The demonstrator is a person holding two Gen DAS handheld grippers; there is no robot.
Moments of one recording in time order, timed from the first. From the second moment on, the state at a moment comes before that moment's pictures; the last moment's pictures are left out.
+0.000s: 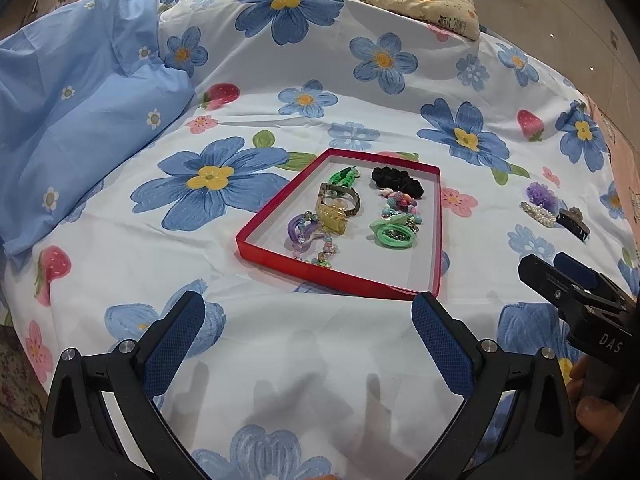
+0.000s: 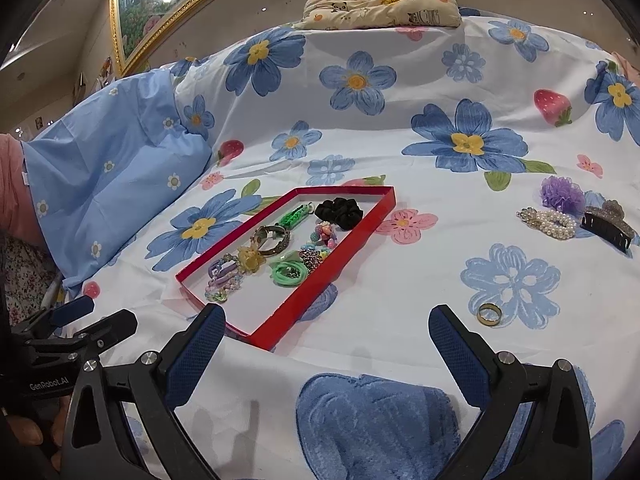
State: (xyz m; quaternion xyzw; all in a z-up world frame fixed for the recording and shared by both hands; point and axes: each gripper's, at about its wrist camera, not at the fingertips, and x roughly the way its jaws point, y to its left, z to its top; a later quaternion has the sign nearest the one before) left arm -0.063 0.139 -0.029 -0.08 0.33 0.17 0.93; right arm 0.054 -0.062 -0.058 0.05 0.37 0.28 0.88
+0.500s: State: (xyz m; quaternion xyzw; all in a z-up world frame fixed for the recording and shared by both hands) left arm -0.063 0.139 -0.026 -0.08 0.32 0.17 0.93; right arm 0.053 -0.059 -0.059 0.05 0.37 0.28 0.88
